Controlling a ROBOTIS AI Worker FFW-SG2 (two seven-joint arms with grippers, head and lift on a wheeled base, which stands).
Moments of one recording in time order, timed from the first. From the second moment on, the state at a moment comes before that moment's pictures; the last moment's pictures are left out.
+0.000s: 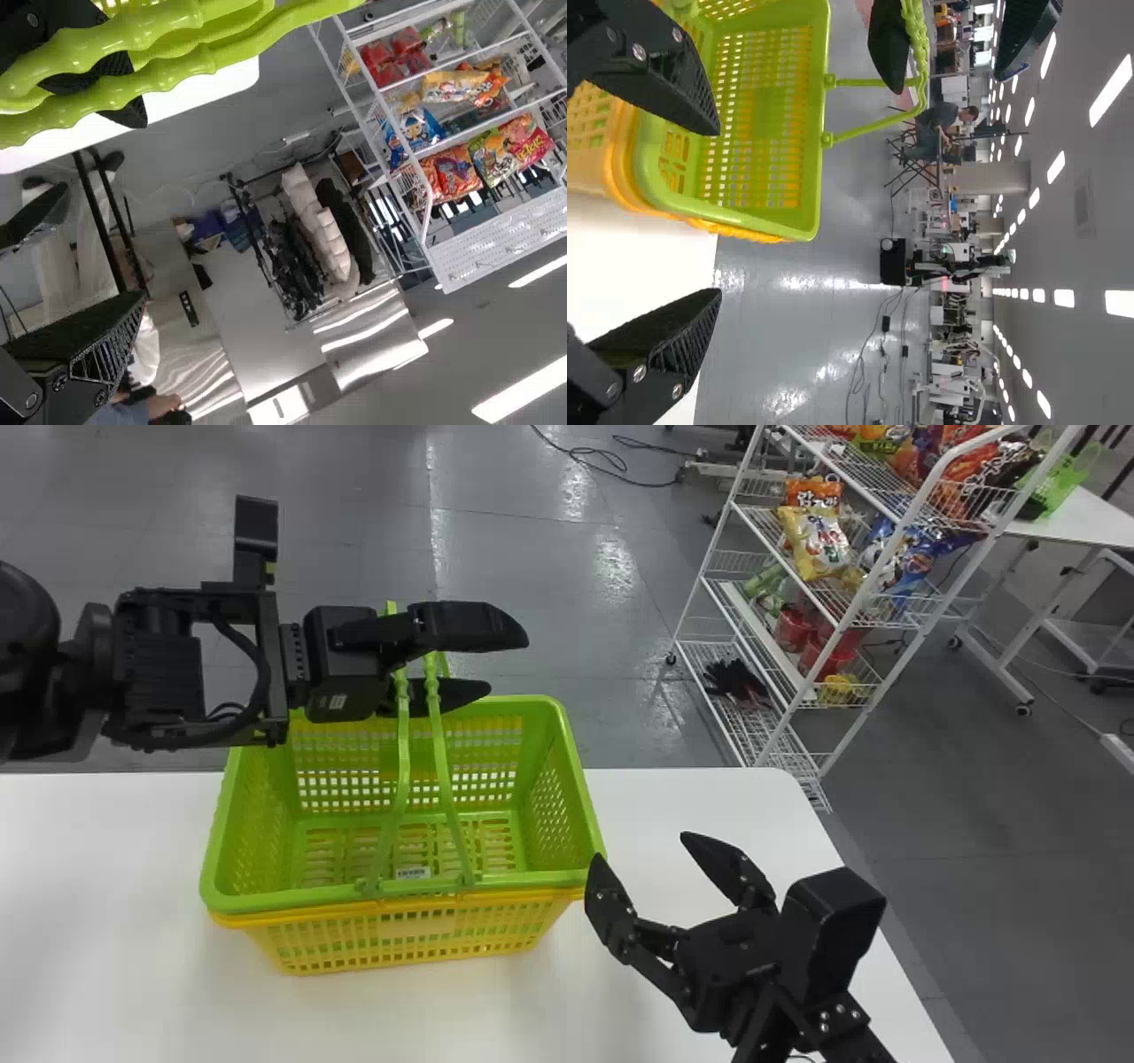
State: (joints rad) left arm -0.64 0.18 -0.19 -1.24 1.33 1.25 -0.27; right arm 0.59 -0.11 0.00 -2.23 -0.06 0.26 0.16
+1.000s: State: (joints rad) left arm -0.82 0.19 -0.20 -1.04 1.61 1.41 -0.16; right arm 0.66 -0.10 -0.01 -2.14 -0.08 0.05 0.17
